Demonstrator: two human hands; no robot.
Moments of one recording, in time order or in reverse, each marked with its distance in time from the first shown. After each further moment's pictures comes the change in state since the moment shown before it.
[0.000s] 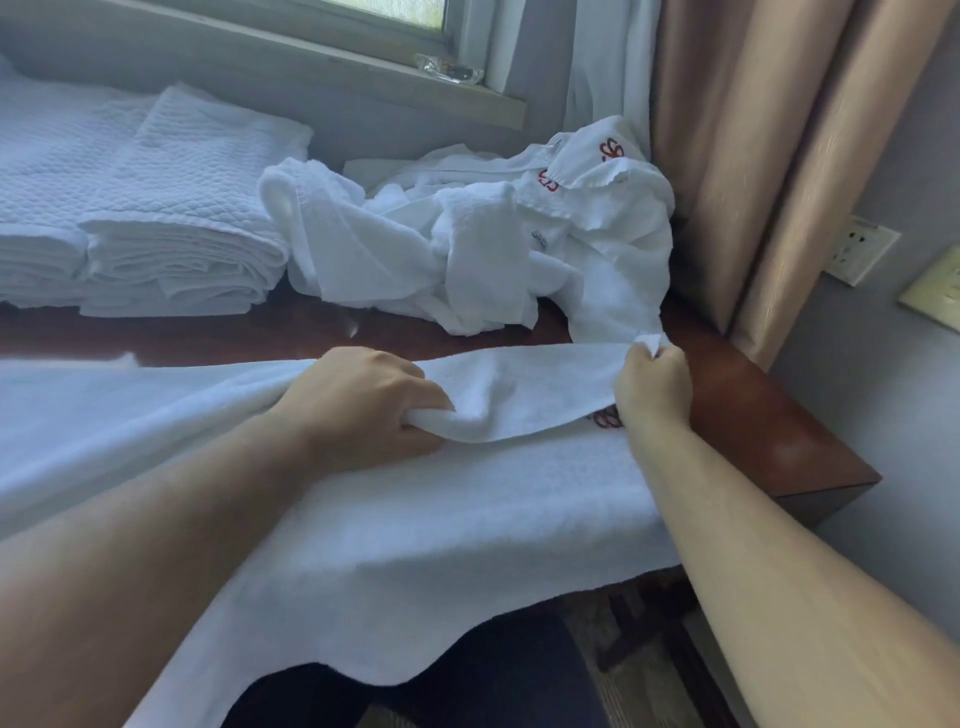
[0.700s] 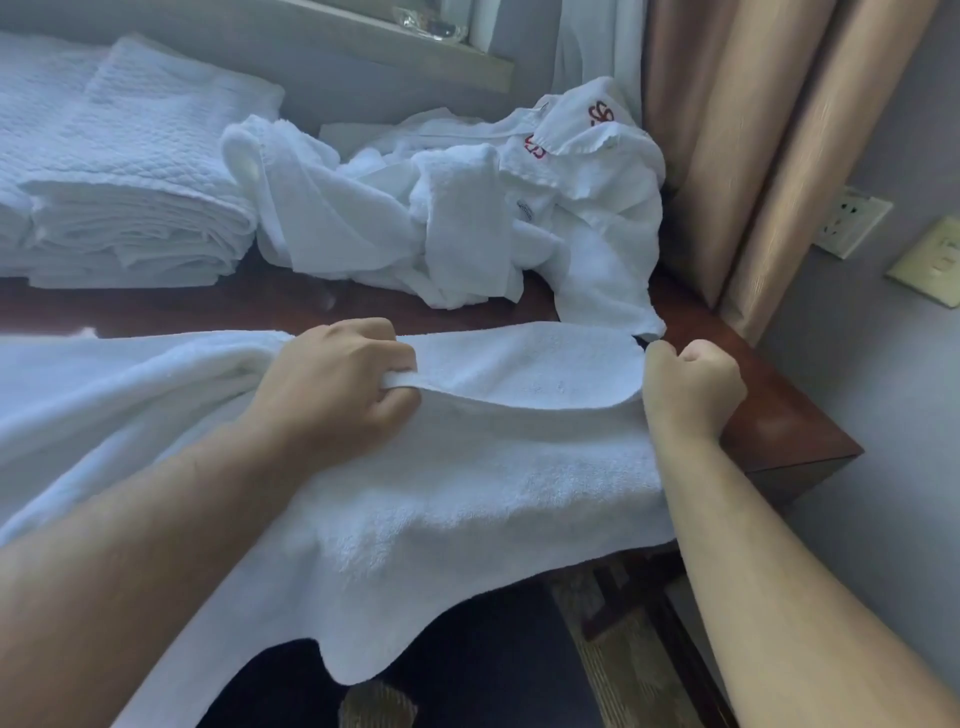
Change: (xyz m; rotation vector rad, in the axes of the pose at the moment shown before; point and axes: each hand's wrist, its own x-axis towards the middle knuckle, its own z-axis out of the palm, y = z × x) left_hand -0.005 0.020 0.001 -0.139 0.154 -0.218; right_hand 0.001 0.025 -0.037 -0.159 0.231 -0.228
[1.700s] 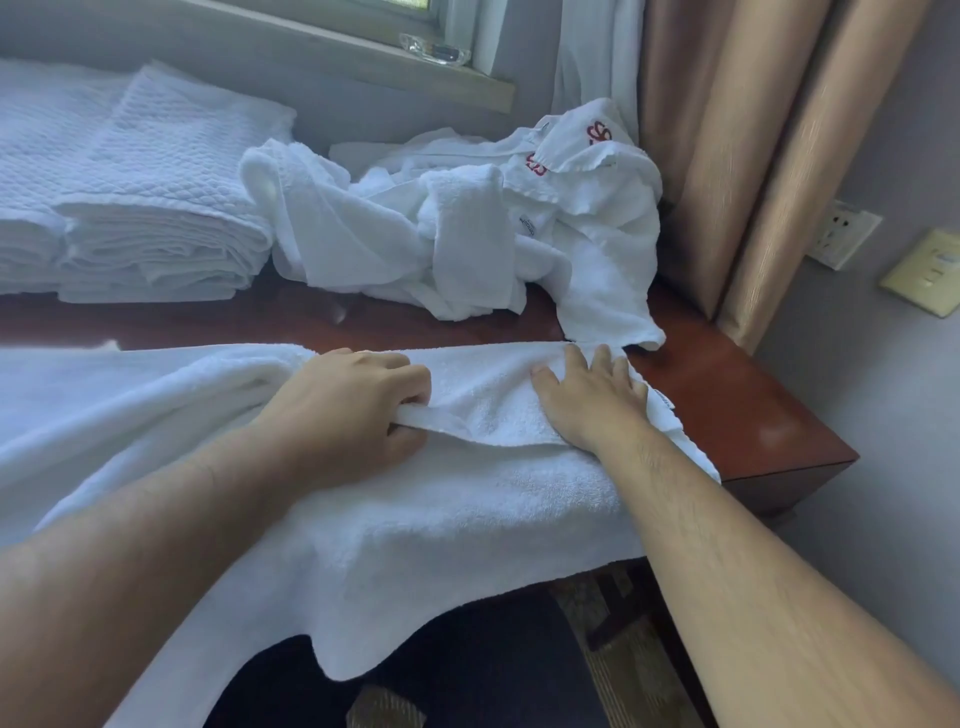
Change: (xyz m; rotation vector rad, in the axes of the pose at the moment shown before) left_hand -0.008 -0.008 -0.003 0.165 -0.174 0.132; right_hand -0.033 -0.030 0.035 -0.794 -0.755 -0.216
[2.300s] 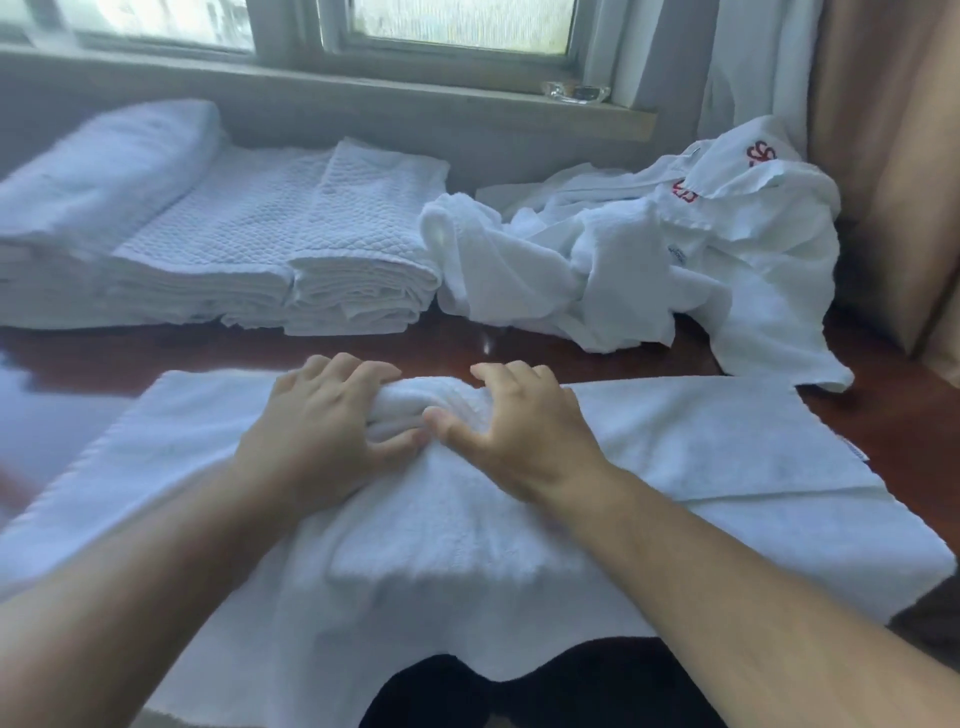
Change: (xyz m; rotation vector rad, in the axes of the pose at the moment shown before) left_hand -0.092 -0.097 -0.037 0.127 0.009 -0.515; right_hand -0.084 -0.172 0.020 0.266 0.123 -0.680
